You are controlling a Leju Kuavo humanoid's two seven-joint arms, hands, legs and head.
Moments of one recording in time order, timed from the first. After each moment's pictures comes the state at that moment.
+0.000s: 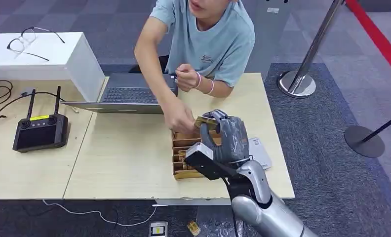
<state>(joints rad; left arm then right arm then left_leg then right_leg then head) -0.12 0.00 -1.19 -0.20 0.70 0.53 0.23 -0.38 -0.17 0.76 -1.63 0.81 -0.64 0.35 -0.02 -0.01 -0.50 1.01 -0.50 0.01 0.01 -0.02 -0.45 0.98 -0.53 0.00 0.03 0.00</state>
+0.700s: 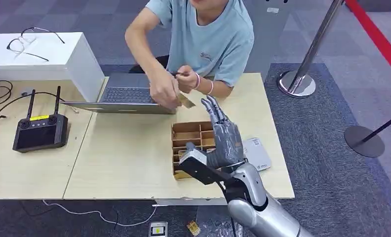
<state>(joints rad) -0.12 0.00 -1.19 -0.20 0.69 0.53 0.22 -0.38 -0.16 0.79 -1.60 0.82 -0.64 0.35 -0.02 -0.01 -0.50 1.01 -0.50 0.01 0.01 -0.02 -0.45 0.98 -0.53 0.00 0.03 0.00</state>
